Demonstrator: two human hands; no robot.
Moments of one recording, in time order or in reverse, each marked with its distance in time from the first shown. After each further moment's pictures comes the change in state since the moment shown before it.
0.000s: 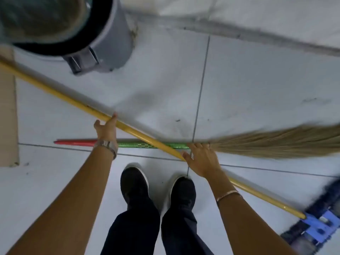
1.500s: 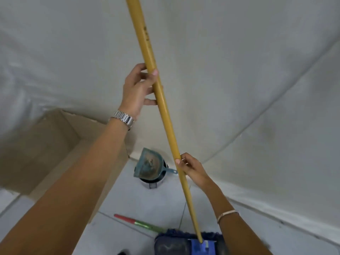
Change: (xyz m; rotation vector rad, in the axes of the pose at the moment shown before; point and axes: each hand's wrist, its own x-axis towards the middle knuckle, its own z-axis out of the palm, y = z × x) left_hand -0.713 0.411 -0.405 -0.443 -0.492 1.335; right_hand -0.537 -0.271 -0.433 0.644 0.372 -0.687
